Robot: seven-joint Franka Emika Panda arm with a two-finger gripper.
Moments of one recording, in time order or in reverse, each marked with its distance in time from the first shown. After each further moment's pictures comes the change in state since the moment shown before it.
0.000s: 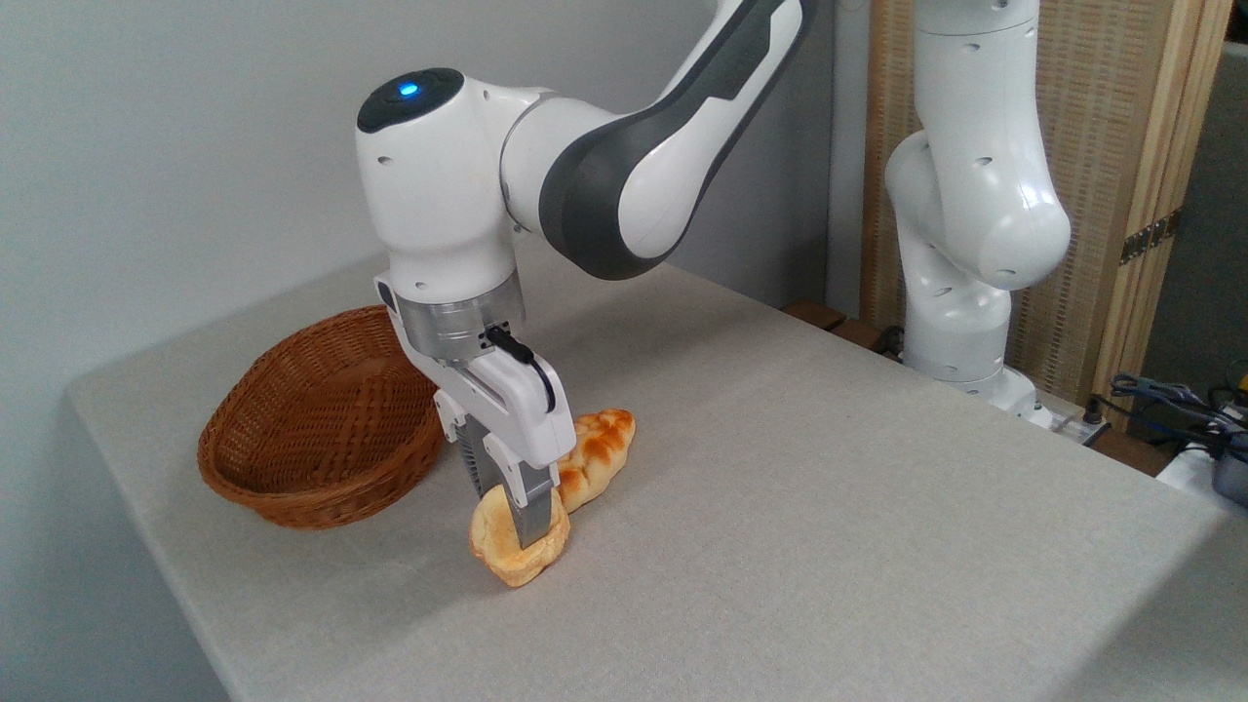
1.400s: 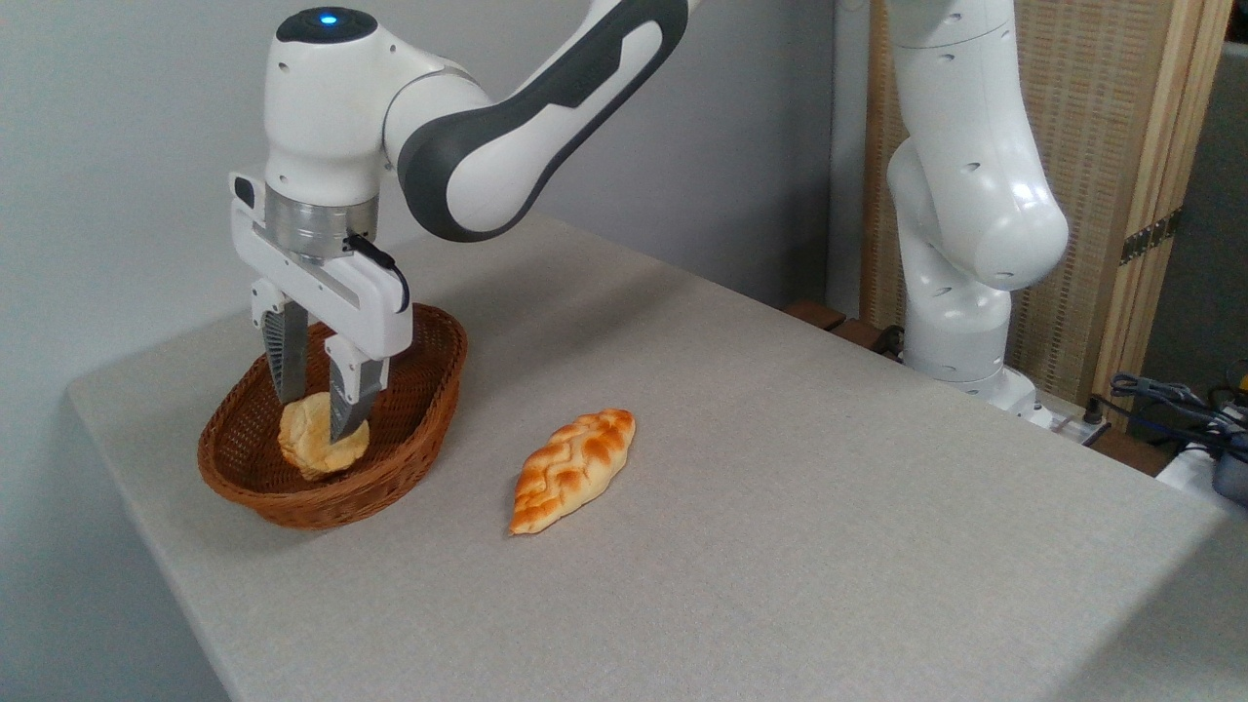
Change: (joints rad) arm -0.028 0.121 -0.263 0.162 -0.162 0.272 -0.427
